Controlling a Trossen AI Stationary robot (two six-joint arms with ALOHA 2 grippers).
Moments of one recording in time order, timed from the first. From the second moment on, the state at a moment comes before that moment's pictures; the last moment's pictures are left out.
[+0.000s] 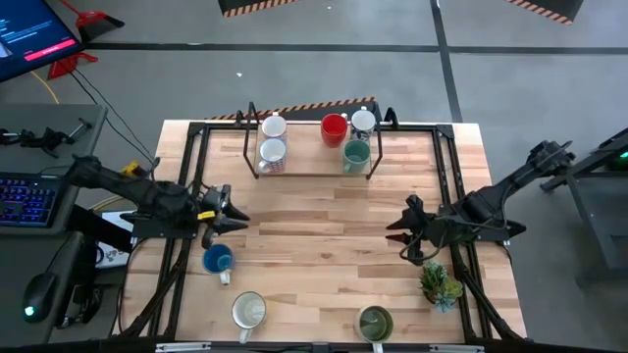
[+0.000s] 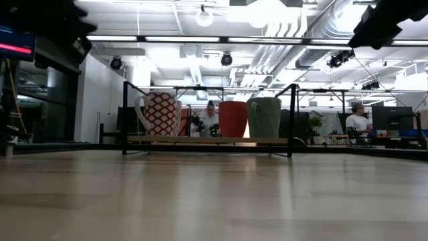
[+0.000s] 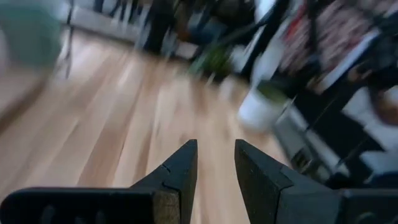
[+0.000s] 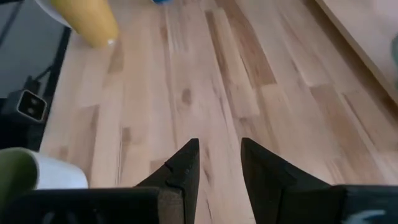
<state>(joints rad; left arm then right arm) -0.33 0.39 0.29 -0.10 -0.16 -0.36 0.57 0.91 0.71 -0.56 0.45 0.57</state>
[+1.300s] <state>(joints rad) -0.35 0.40 0.22 0.25 0.01 -0.05 0.56 0.92 0.68 -0.40 0.55 0.56</state>
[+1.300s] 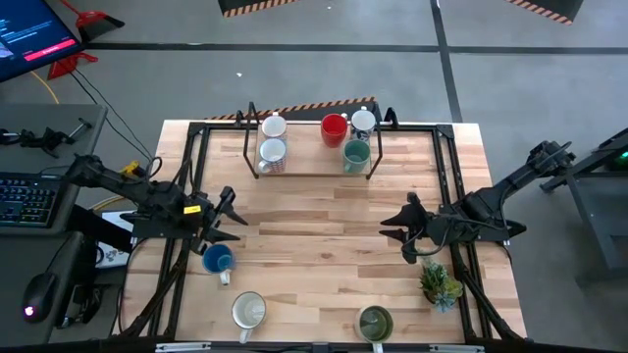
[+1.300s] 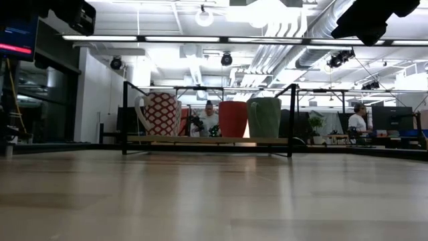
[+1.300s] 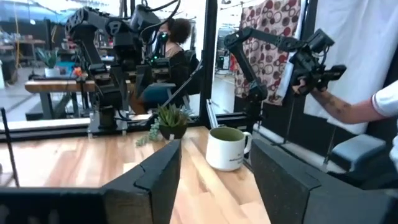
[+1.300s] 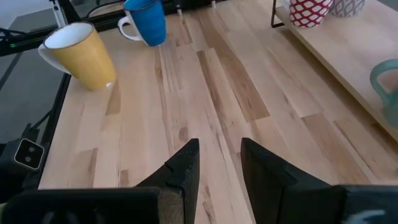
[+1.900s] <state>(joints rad) -0.35 0.43 0.46 -0.34 0.02 -0.21 0.56 0.92 0.68 -0.40 0.54 0.59</state>
